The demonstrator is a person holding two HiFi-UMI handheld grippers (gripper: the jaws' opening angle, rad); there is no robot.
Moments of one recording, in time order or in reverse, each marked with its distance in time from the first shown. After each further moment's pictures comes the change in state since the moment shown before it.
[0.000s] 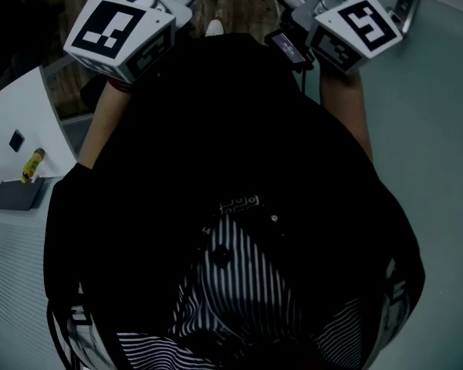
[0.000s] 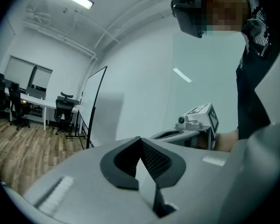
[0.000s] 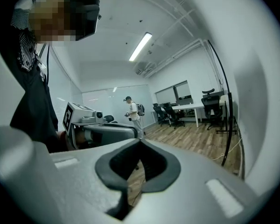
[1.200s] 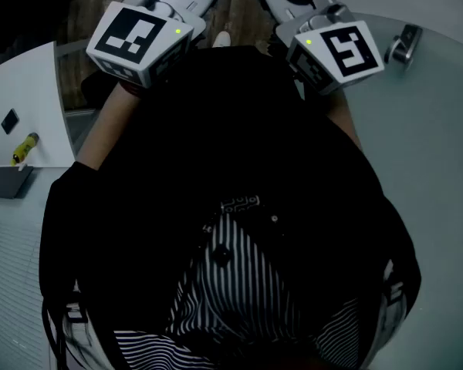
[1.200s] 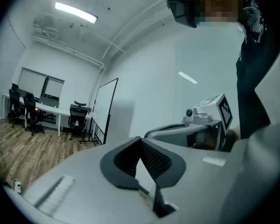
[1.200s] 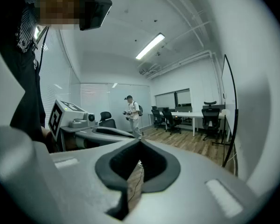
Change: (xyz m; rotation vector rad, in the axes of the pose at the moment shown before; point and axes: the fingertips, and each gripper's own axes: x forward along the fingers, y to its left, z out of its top) left arm -0.009 0.004 0.001 -0.008 0.037 0.077; right arm 0.011 0.012 0.022 -0.049 -0.010 -0.109
